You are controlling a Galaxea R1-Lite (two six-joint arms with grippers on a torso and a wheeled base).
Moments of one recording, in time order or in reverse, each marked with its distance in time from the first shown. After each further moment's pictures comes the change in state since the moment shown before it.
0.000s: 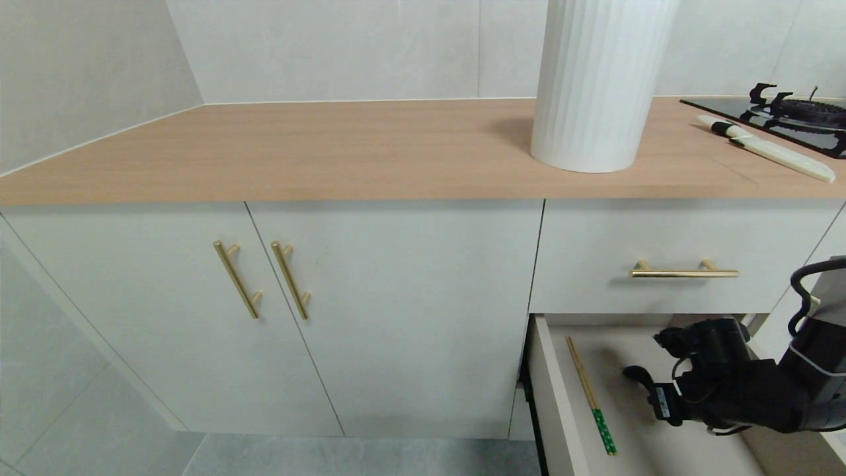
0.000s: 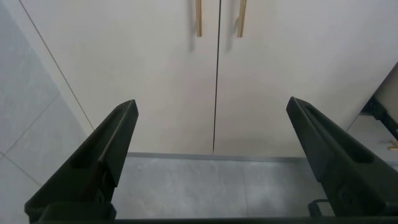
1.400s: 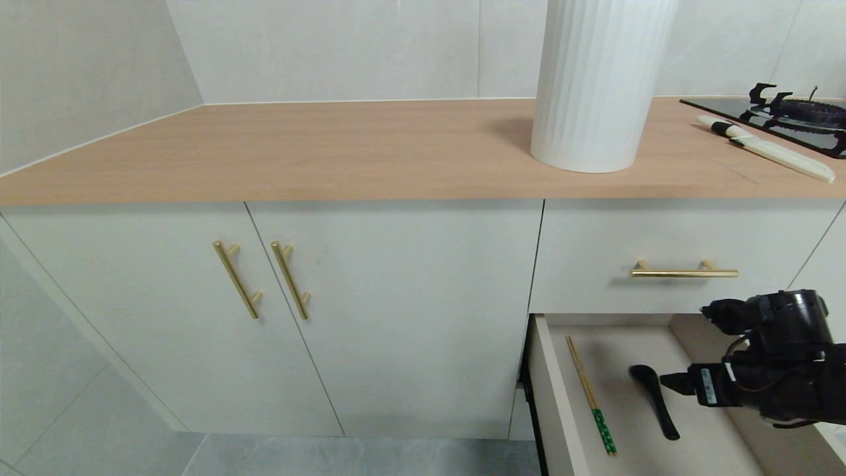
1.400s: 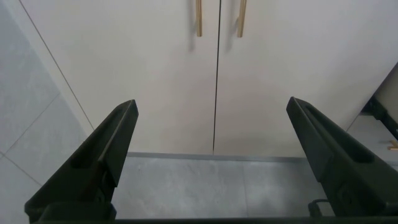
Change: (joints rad) left arm 0.000 0.000 0.000 0.000 0.000 0.000; right arm 0.008 -0.439 0.080 0.241 -0.061 0.000
